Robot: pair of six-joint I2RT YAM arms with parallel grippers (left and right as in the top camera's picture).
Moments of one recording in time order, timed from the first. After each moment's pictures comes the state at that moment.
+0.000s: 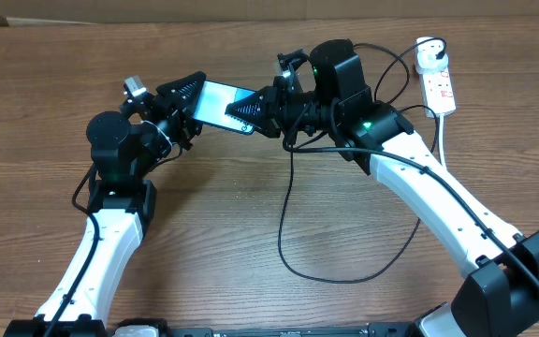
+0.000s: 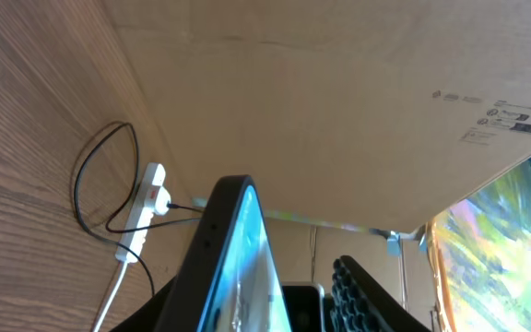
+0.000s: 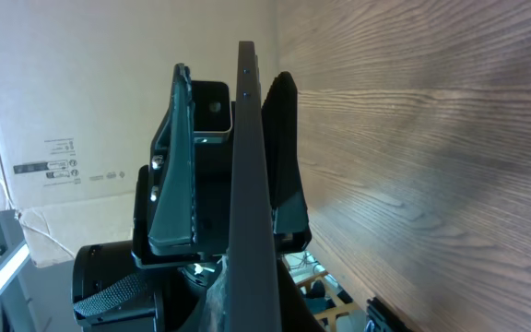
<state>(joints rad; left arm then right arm) -0.03 1.35 0.74 0.54 0.60 -1.64 0.51 1.68 1.41 -0.24 -0.82 1.19</state>
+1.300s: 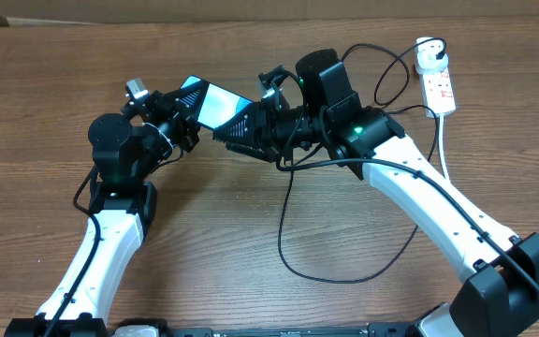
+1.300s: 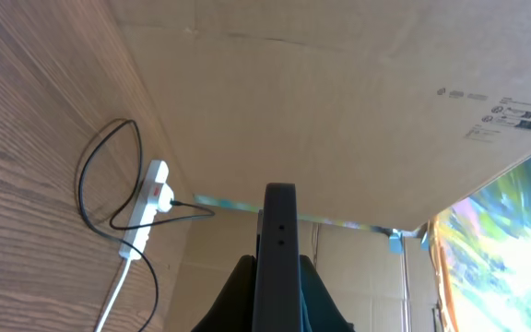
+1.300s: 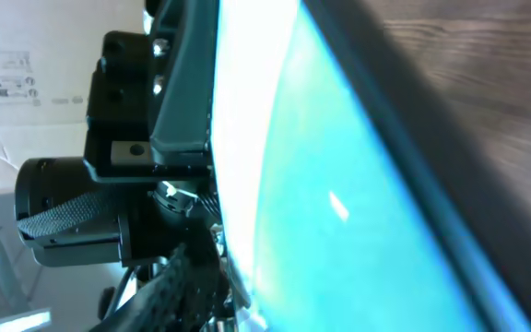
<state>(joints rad) -0.03 1.35 0.73 0.55 0.60 -1.64 0.55 1.68 1.42 -0.36 -0.93 1.00</state>
